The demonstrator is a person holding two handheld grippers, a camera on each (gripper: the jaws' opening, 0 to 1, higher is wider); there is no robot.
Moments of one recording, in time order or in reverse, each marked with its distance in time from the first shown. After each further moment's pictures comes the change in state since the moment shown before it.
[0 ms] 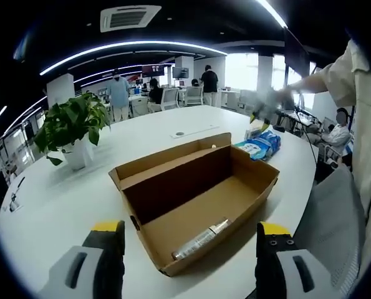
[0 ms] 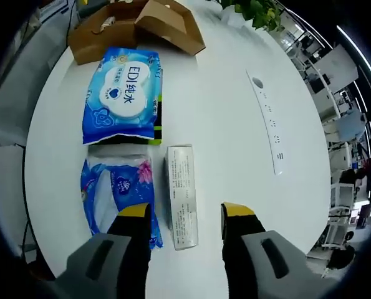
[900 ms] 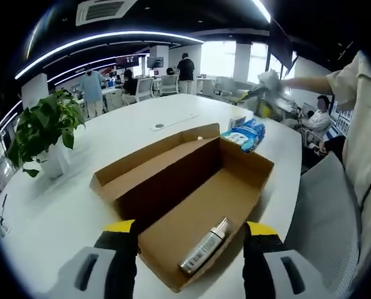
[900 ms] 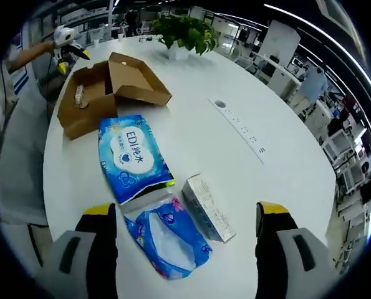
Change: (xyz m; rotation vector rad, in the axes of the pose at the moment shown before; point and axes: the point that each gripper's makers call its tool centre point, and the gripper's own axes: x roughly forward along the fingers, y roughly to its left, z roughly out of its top) left arm 0.029 0.000 0.011 0.080 0.103 -0.185; right arm -0.055 0.040 0.033 0.420 -0.280 -0.125
